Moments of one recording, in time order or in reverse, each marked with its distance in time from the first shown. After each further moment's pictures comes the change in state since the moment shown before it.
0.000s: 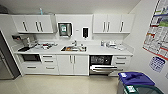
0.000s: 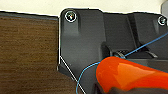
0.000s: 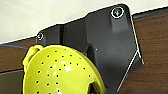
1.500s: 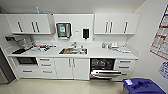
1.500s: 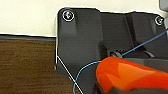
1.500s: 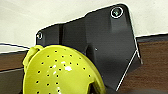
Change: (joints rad) left arm 0.001 0.006 0.001 0.000 0.001 -0.001; right arm 0.000 0.004 -0.007 -0.004 -0.001 0.000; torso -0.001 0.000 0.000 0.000
